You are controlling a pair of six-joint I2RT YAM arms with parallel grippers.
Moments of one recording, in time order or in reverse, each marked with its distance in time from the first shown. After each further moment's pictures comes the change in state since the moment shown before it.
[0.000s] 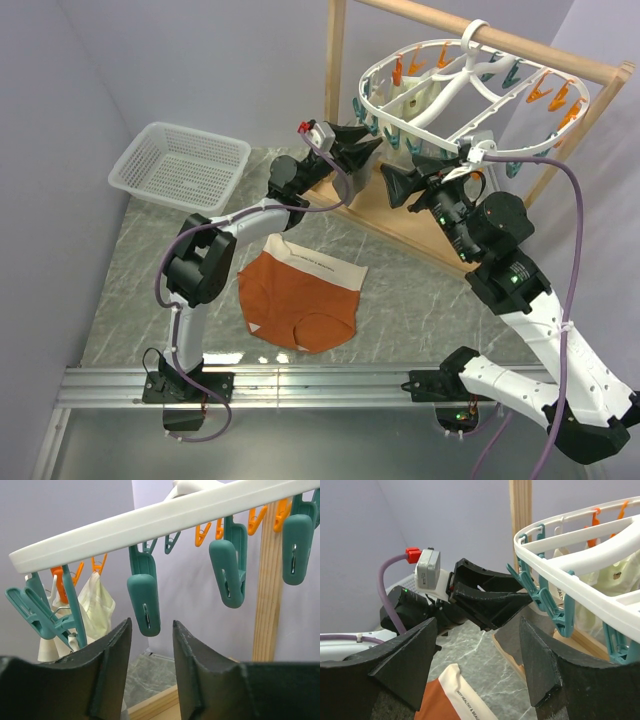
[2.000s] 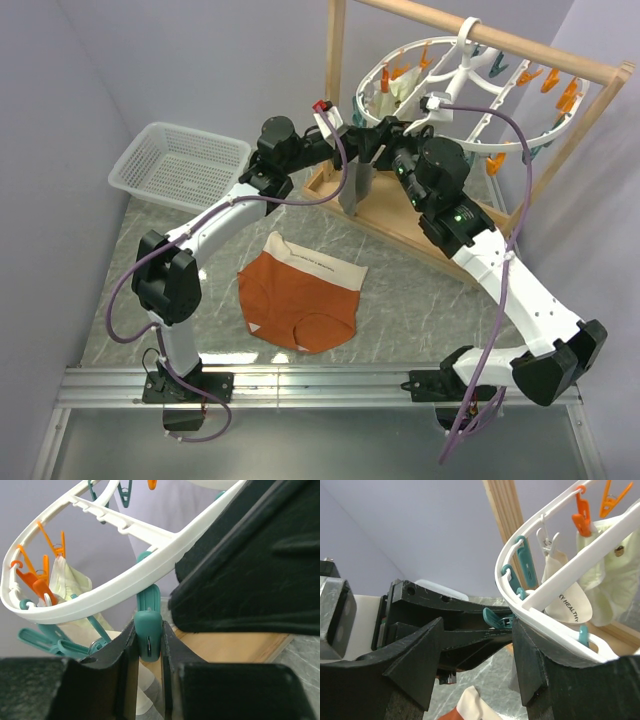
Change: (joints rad) left arm 0.021 -0.217 0.122 -0.737 0.182 0.320; right arm -0.051 0.366 0.174 0.086 0.077 0.213
